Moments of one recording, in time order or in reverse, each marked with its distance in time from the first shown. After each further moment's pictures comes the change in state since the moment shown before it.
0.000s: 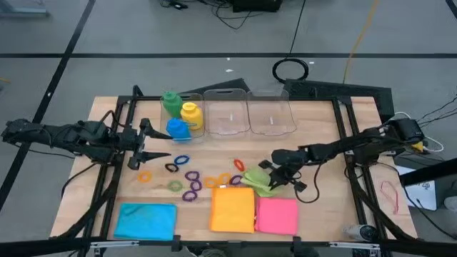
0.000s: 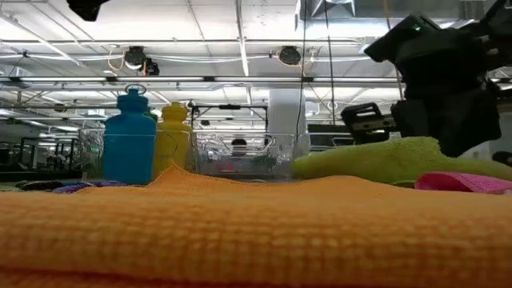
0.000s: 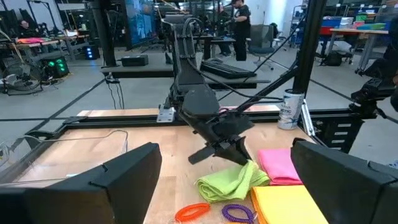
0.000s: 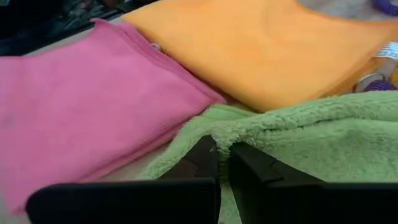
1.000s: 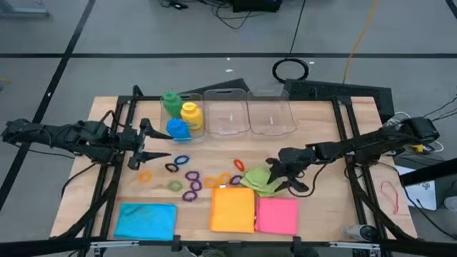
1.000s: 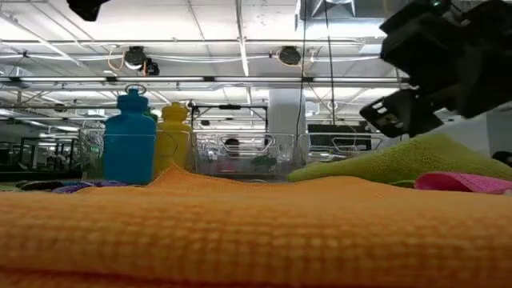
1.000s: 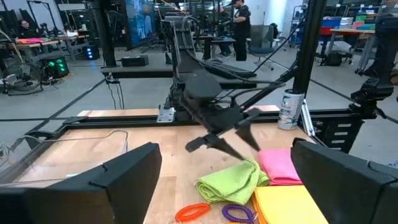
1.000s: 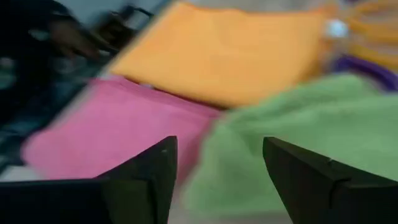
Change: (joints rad) left arm -0.001 0.000 0.000 0.000 0.000 0.000; right arm 0.016 -0.158 0.000 -0.113 0.076 0.443
